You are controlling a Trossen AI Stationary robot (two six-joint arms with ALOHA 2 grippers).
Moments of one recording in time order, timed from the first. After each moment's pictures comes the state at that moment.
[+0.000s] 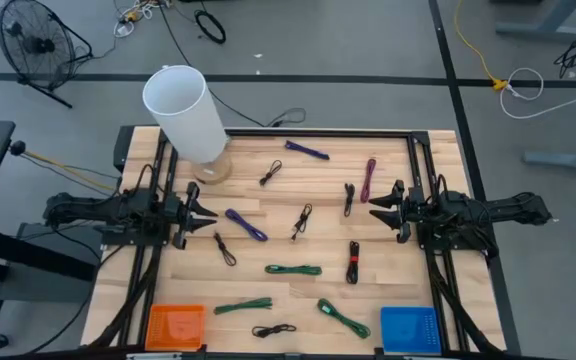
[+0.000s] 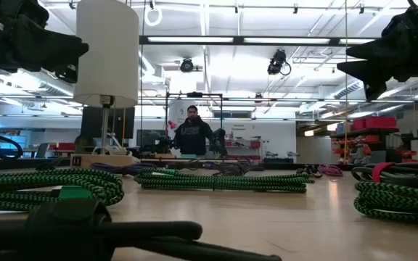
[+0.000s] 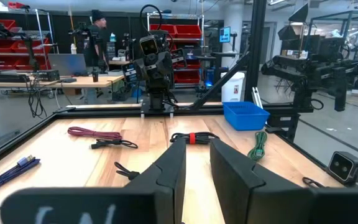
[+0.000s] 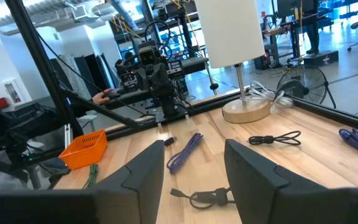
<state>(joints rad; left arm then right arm) -0.07 0.01 0.01 0.09 0.02 -0.02 0.12 0.07 0.02 0.10 0.21 0.25</state>
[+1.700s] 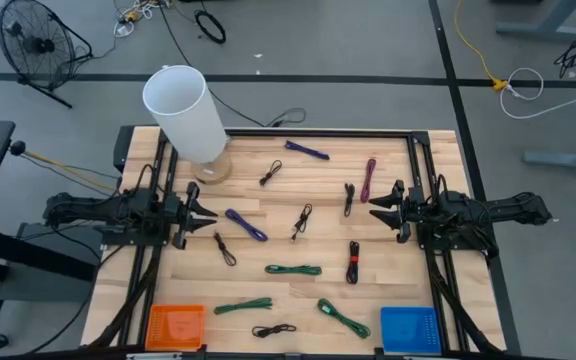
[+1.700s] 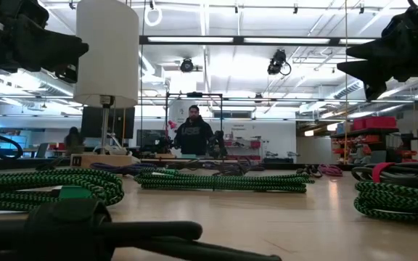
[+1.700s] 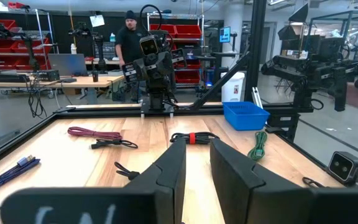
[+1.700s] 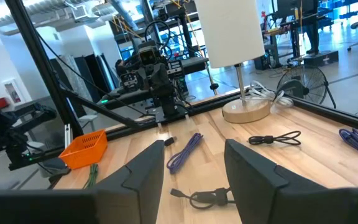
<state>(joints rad) -0.07 0.01 0.01 0.09 0.02 -0.02 0.12 0.07 0.02 0.10 0.21 0.25</state>
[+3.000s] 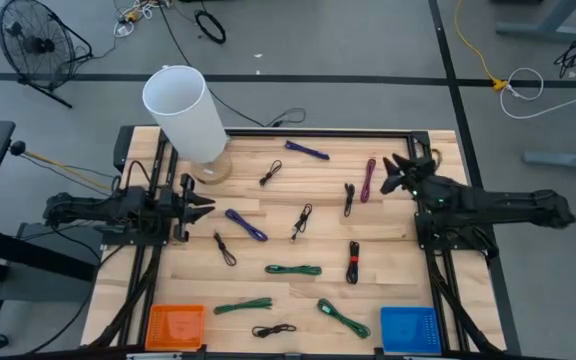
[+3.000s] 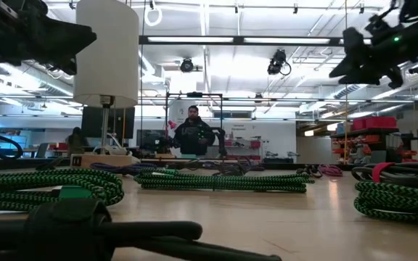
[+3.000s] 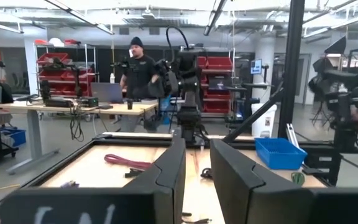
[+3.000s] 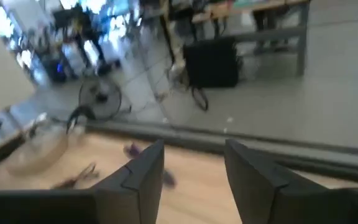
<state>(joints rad) -0.07 0.01 0.01 0.21 -0.13 -0.01 -0.05 0.48 0.34 -0.16 0.90 0.48</state>
